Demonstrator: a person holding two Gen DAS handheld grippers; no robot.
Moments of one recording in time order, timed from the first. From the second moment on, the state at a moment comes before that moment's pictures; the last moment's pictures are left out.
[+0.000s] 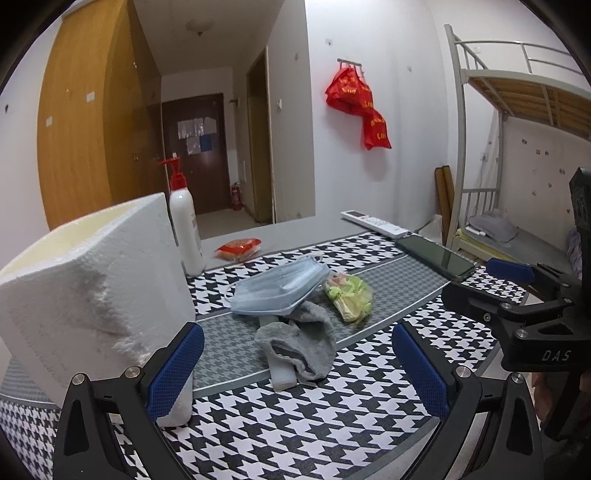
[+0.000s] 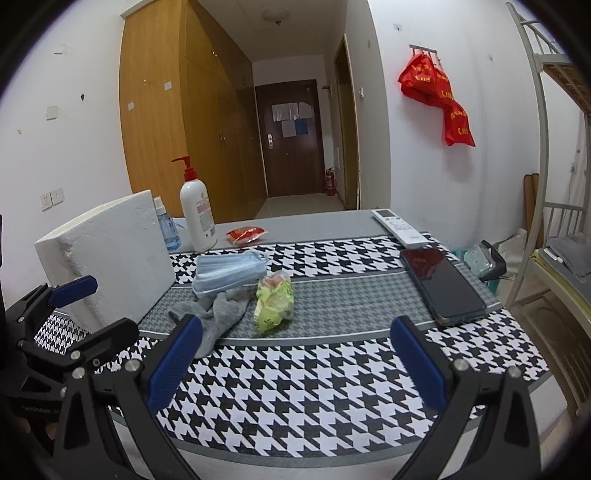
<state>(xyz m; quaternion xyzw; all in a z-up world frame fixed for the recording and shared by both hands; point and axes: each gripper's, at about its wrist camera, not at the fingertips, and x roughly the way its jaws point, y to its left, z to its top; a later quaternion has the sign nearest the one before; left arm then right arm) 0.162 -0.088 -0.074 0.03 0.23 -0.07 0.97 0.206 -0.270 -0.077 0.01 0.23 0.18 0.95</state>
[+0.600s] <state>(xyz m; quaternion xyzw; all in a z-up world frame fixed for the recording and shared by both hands) 0.195 -0.092 -0.087 0.05 0.28 -0.06 0.96 0.240 -0.267 -0.089 0.00 0.27 0.19 0.94</state>
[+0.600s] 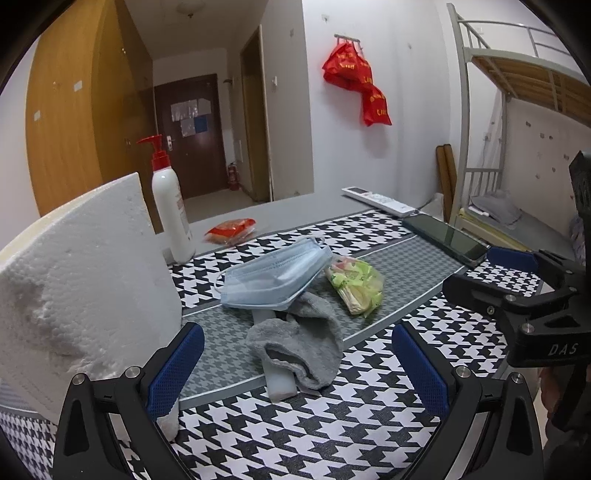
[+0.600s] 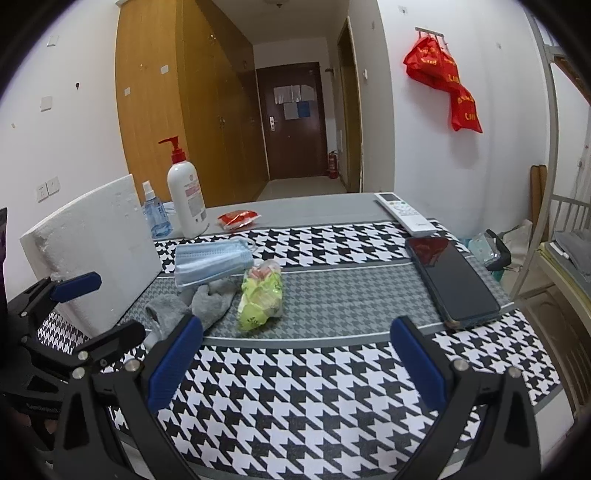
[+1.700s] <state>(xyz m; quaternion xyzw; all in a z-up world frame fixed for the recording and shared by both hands) 0.237 -0.107 -0.113 0.03 0.36 -0.08 0.93 0.293 -0.250 -0.102 -0.04 0.34 0.21 0.91</state>
